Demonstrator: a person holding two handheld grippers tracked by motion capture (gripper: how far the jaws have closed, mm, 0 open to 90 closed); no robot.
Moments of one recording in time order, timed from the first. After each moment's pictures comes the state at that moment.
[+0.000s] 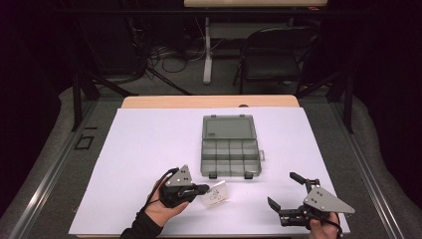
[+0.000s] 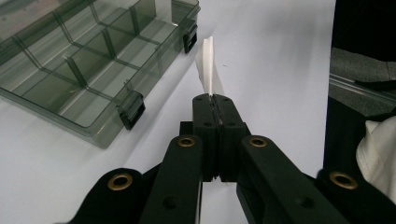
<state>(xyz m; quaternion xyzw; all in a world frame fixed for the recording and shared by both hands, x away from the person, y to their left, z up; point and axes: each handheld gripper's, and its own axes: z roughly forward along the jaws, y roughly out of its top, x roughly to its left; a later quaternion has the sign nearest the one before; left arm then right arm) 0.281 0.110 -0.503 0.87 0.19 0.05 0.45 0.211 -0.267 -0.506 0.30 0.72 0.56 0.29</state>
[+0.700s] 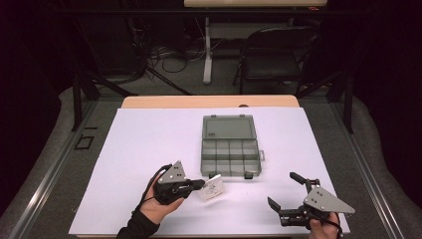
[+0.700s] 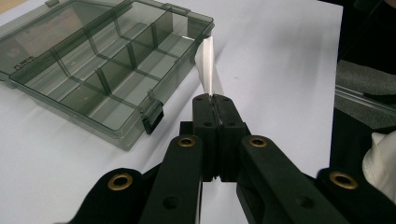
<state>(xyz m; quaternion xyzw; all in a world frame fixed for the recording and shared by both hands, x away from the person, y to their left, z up) 0.284 0.121 -0.493 0.86 0.20 0.07 0.46 0.211 -0.267 -0.506 0.30 0.72 0.55 0.29</state>
